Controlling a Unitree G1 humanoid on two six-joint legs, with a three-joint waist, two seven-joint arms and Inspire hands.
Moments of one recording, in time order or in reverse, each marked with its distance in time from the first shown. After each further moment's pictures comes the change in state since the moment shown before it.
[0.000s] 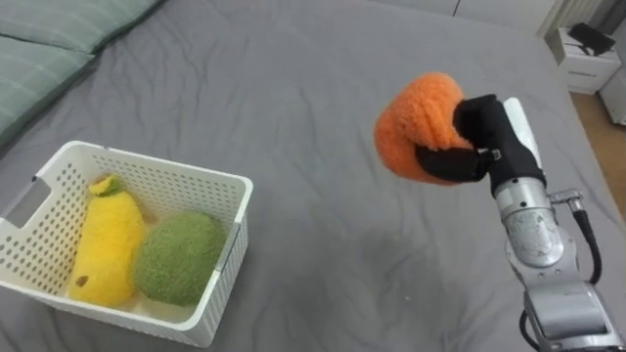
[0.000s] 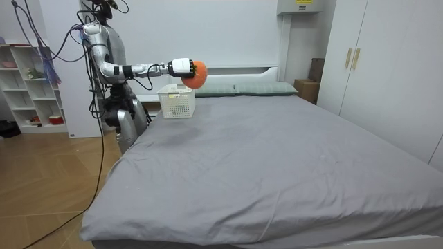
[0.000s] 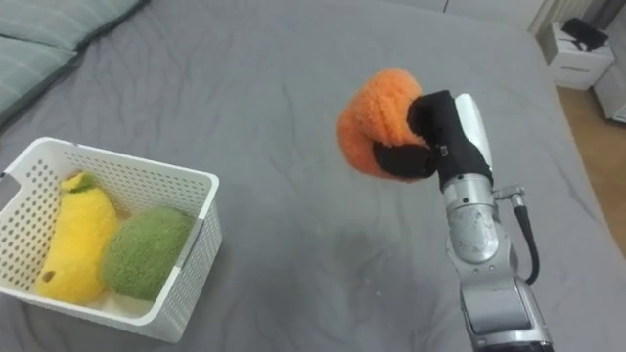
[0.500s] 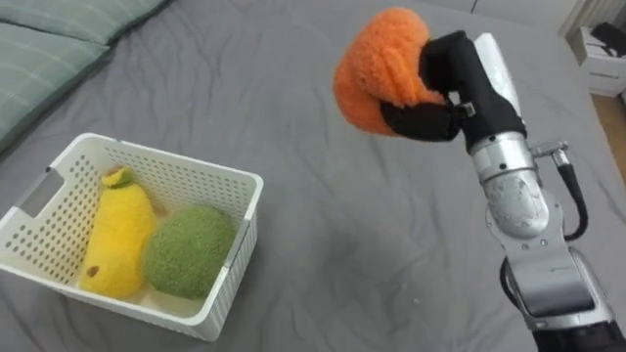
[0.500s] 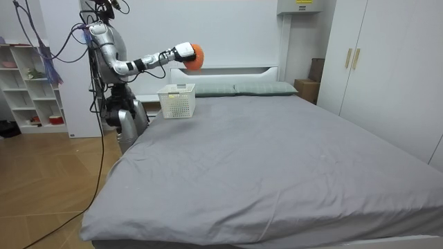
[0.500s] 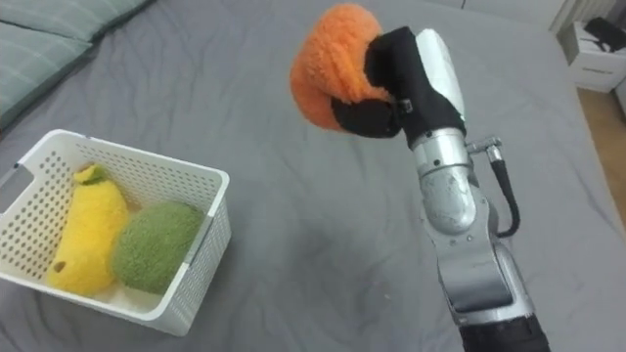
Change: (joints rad) left arm -0.033 0.001 -0.006 0.040 0.001 -0.007 0.001; right arm -0.162 0.002 0.151 -0.127 -0.039 0.022 0.062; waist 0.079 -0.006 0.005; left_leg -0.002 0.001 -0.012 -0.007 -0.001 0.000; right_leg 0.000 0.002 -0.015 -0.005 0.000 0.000
